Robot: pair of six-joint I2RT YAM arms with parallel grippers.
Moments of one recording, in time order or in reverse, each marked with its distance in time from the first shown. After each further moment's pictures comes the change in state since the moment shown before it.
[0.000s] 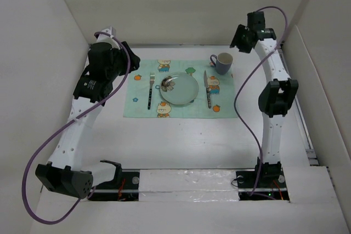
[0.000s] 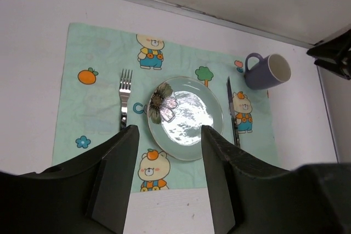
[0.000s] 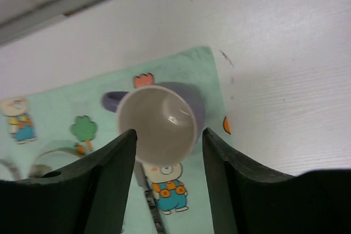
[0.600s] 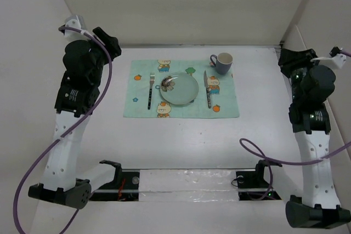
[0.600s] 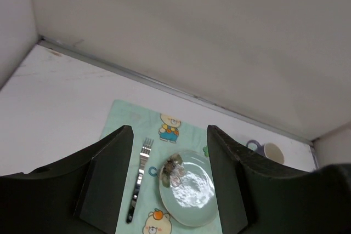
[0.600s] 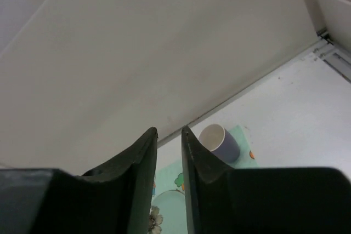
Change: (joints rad) left arm 0.013 -0.080 0.157 0.032 -0.225 -0.007; right arm -0.120 -1.450 -1.234 0.700 0.100 0.261
